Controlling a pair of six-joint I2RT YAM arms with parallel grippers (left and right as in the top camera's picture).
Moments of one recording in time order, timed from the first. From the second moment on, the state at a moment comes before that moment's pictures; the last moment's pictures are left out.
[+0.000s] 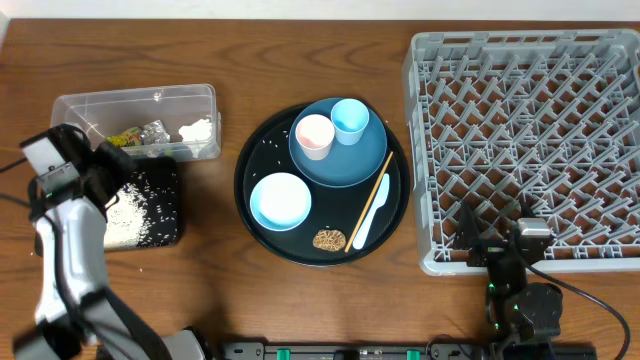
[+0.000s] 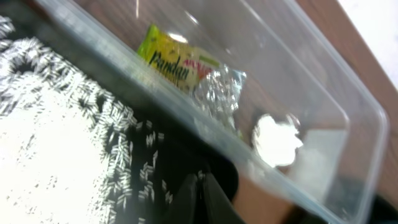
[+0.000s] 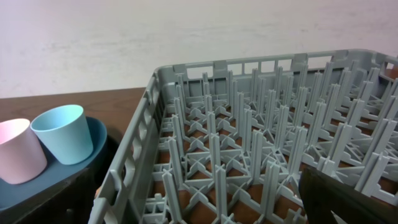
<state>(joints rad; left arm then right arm) 0.54 1.45 0.94 -0.40 0.28 -0.39 0.11 0.02 0.01 -0.06 0.09 0.12</state>
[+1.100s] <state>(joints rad) -0.59 1.30 0.94 -0.85 0.25 -0.40 0.11 0.02 0.01 -0.06 0.09 0.12</state>
